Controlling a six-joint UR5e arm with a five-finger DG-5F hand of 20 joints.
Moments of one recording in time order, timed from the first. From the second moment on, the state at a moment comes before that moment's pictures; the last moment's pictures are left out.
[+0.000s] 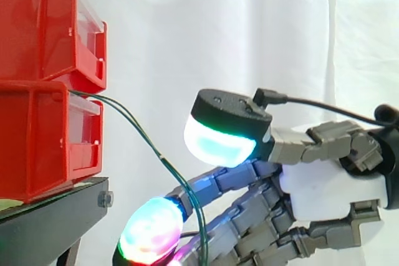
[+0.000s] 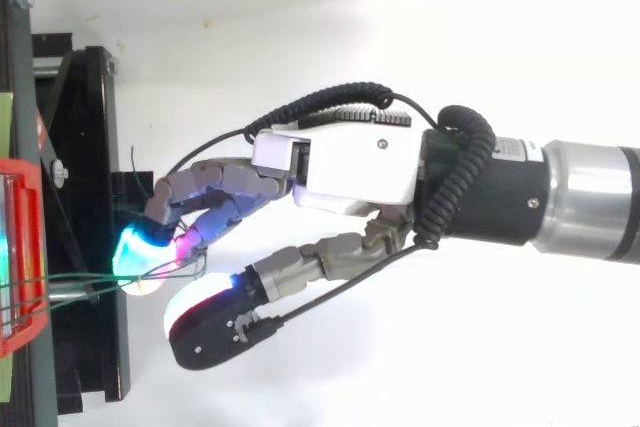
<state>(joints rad) 0.19 -2.36 -1.10 -2.96 -1.29 -0.17</state>
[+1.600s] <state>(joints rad) 0.17 -2.34 -1.06 -3.02 -1.29 -0.18</state>
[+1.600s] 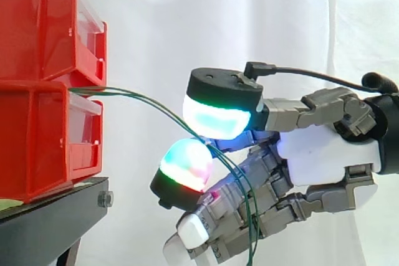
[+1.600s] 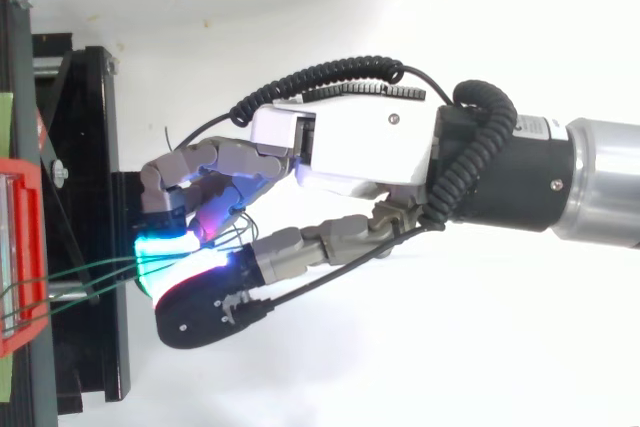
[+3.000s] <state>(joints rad) 0.16 -2.27 -1.06 -3.17 -1.32 -0.22</state>
